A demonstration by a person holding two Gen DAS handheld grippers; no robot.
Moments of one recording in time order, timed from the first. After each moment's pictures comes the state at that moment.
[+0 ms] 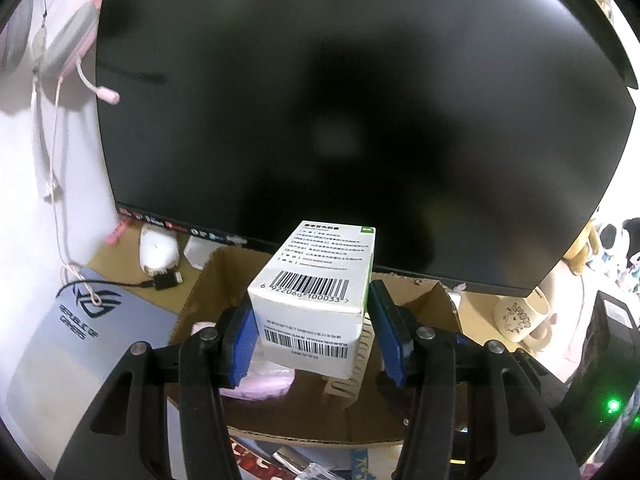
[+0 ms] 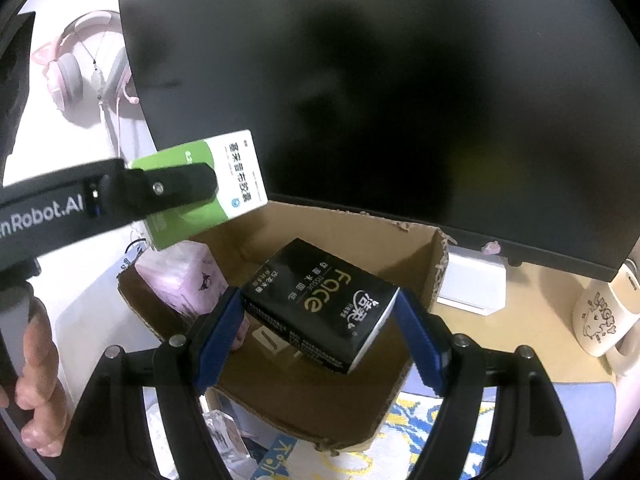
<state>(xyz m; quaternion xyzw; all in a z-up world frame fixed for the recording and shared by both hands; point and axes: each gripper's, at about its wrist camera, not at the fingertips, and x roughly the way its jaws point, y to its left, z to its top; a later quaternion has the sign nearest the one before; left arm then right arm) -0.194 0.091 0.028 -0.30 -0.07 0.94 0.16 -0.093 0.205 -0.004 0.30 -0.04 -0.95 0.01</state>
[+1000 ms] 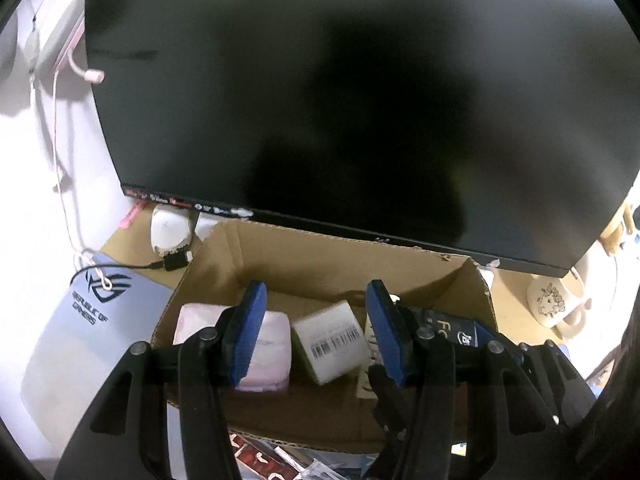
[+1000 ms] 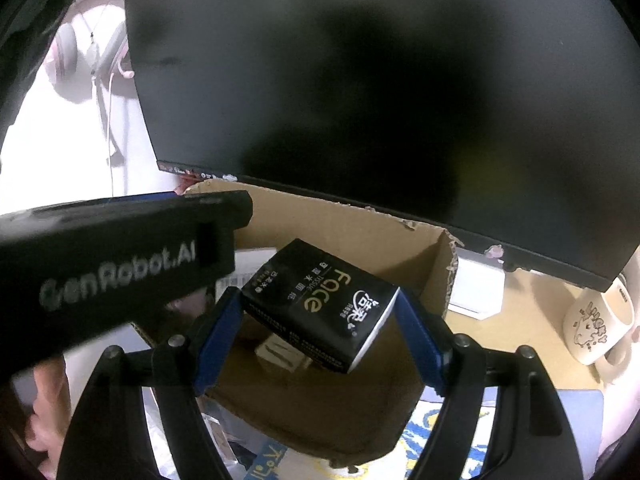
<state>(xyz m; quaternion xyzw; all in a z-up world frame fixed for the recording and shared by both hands) -0.207 0.114 0.009 -0.35 -0.03 0.93 0.11 -0.099 0.191 -0.012 0.31 0.01 -0.95 0.00</state>
